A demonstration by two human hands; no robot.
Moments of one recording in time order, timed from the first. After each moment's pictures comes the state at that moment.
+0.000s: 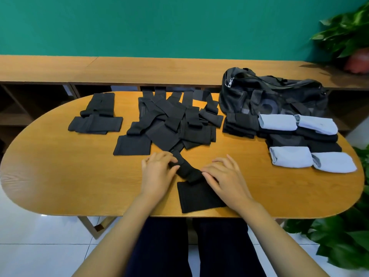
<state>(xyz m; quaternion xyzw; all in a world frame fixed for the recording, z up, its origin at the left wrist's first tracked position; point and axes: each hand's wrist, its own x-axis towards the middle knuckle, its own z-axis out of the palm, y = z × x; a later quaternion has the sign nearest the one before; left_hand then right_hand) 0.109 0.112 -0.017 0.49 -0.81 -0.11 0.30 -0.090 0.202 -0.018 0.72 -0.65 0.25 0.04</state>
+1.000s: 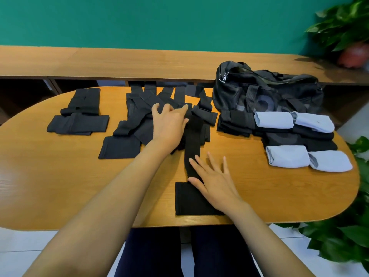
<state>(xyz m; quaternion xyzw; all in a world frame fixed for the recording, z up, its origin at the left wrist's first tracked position) 0.027 0.020 0.052 0.46 -0.86 0.05 0.22 -0.083 0.180 -0.022 0.70 -0.71 0.04 -0.04</state>
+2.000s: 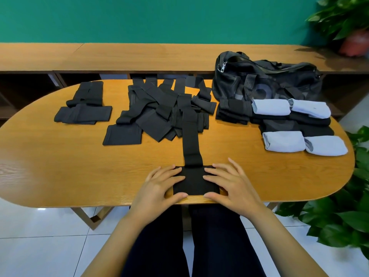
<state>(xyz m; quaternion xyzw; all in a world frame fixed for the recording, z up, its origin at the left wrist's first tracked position) 0.131 0.166 -0.049 0.33 -0.90 -0.17 0.23 -0.119 0.251 -0.049 0.76 -0.61 0.22 0.01</state>
